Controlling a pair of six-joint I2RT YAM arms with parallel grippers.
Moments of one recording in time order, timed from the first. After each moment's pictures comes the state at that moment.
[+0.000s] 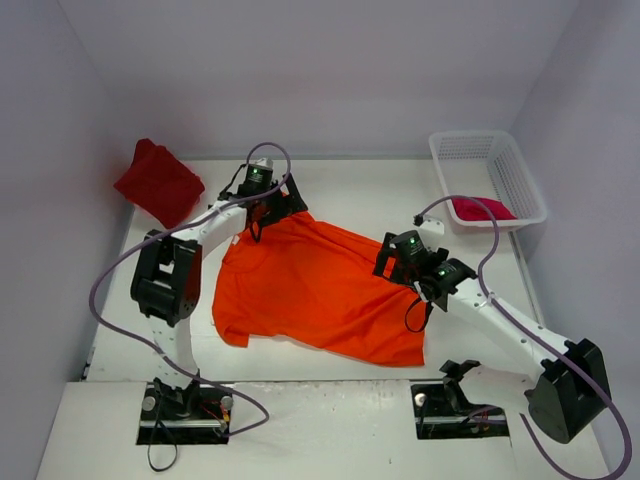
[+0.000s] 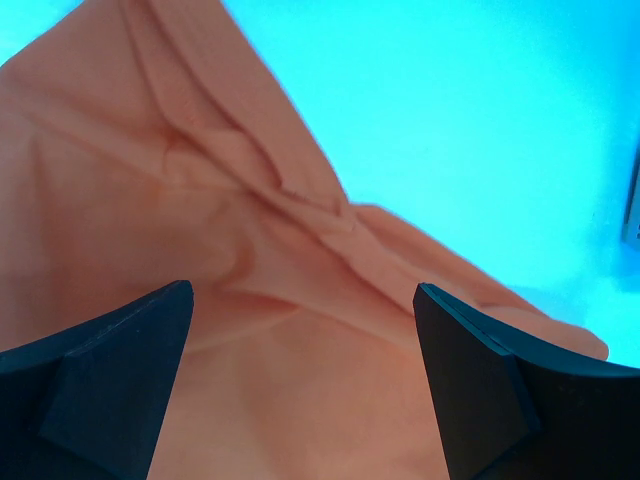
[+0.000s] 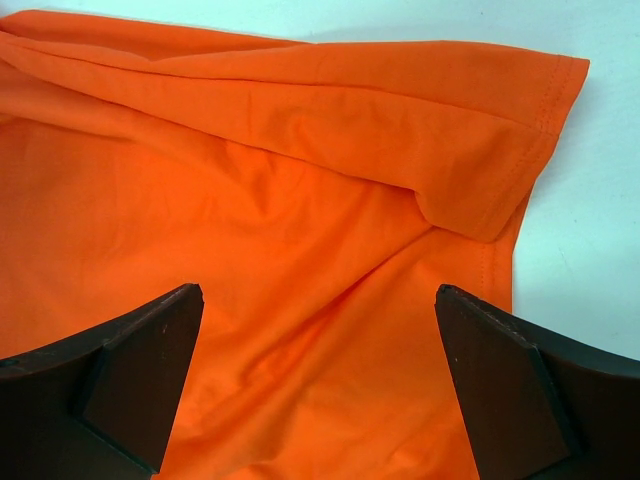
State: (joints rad) left arm -0.36 1.90 1.40 -0.24 0.12 -0.69; right arm 0.57 1.14 0.78 -0.53 0.42 0.73
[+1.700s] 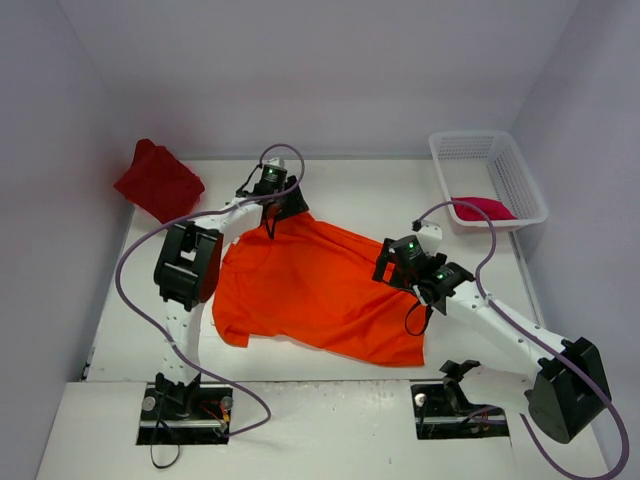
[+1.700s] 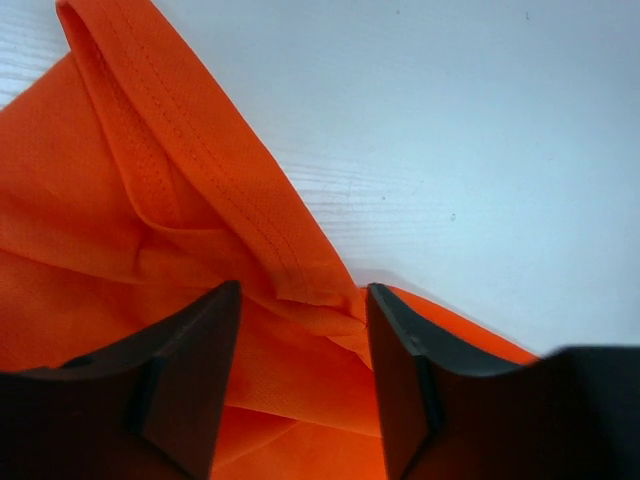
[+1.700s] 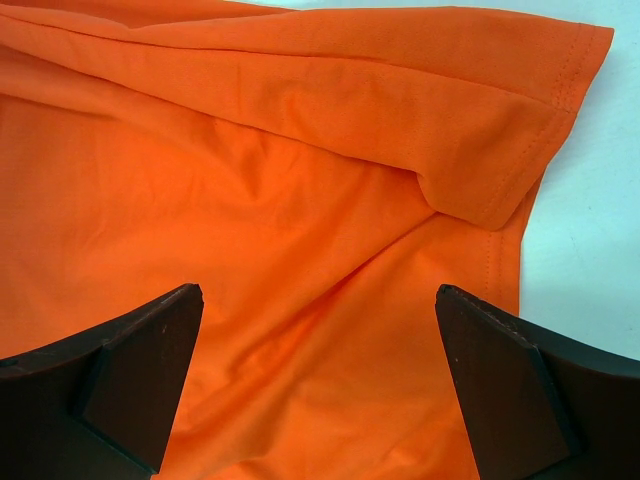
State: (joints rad) left arm -0.39 2.11 1.57 -0.18 0.06 -0.68; right arm 0.57 1.14 0.73 -0.50 0.39 0.73
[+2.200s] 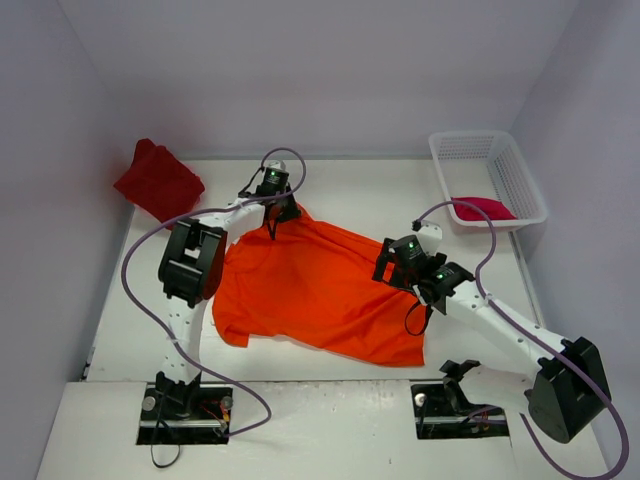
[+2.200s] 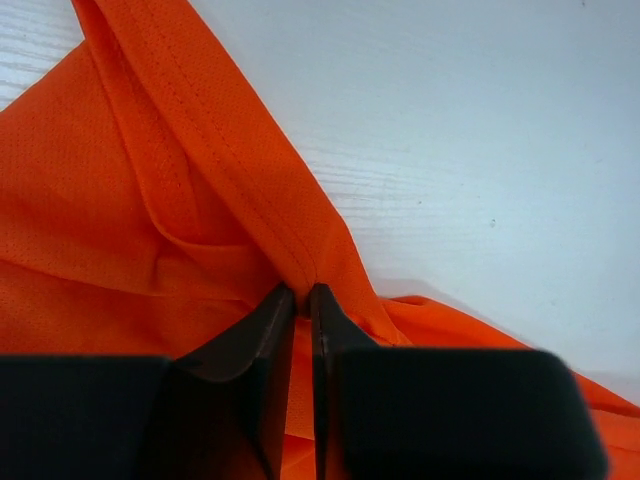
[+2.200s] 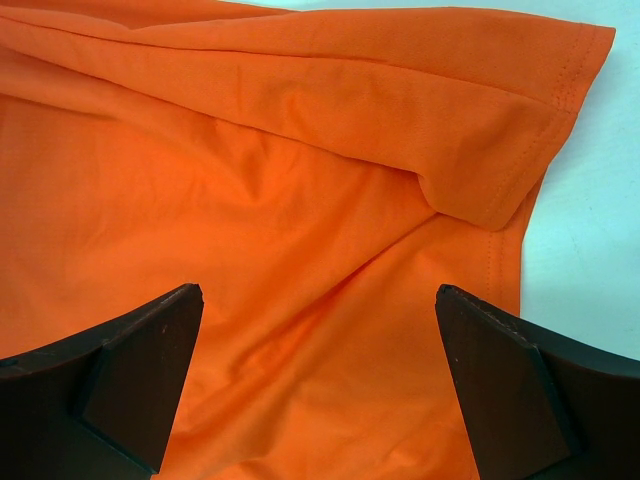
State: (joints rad) left arm -0.39 2.15 1.59 -0.20 0.04 -0.66; right arm 0.57 1.14 0.73 -0.50 0.39 0.73
